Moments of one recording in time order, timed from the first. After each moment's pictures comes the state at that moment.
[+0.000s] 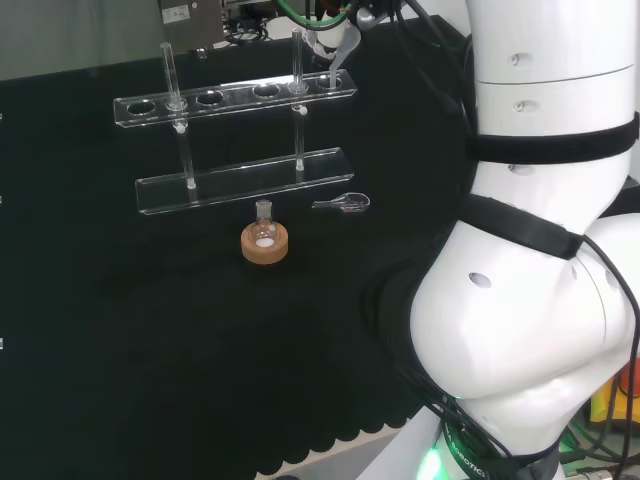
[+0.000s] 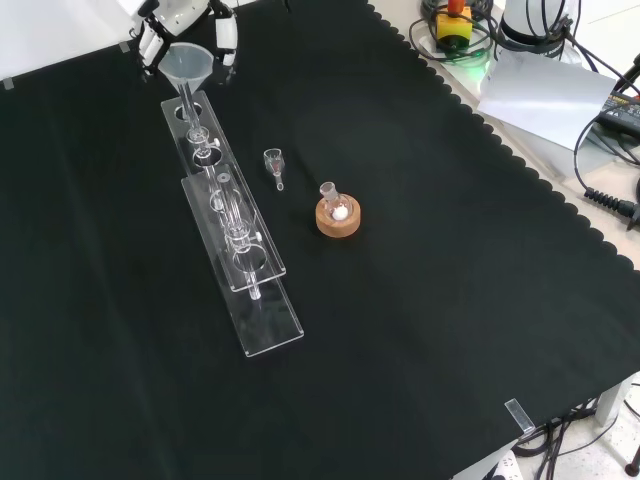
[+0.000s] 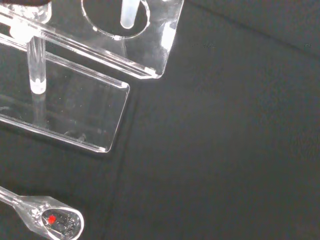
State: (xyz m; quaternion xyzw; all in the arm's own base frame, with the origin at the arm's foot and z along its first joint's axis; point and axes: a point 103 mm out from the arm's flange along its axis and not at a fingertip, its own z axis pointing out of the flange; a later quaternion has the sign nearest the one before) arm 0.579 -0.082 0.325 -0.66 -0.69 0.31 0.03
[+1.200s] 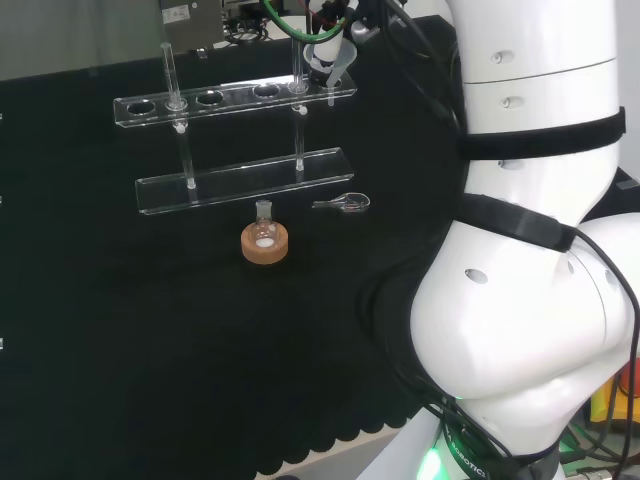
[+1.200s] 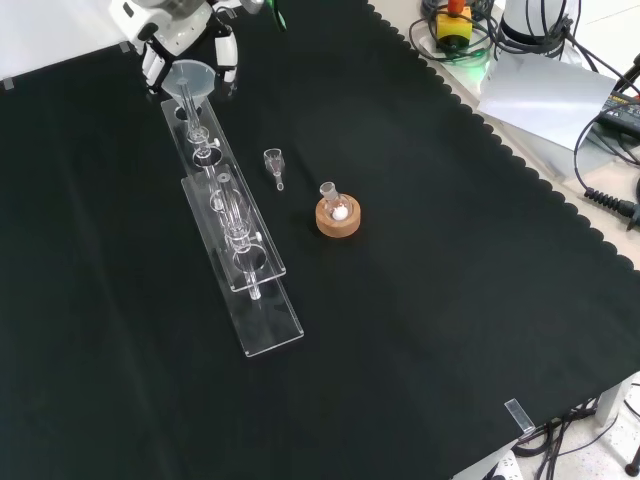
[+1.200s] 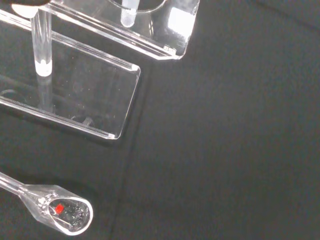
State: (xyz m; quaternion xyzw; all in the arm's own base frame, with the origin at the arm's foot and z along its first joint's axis) arm 0.586 -0.080 0.302 -0.65 -0.68 0.33 0.05
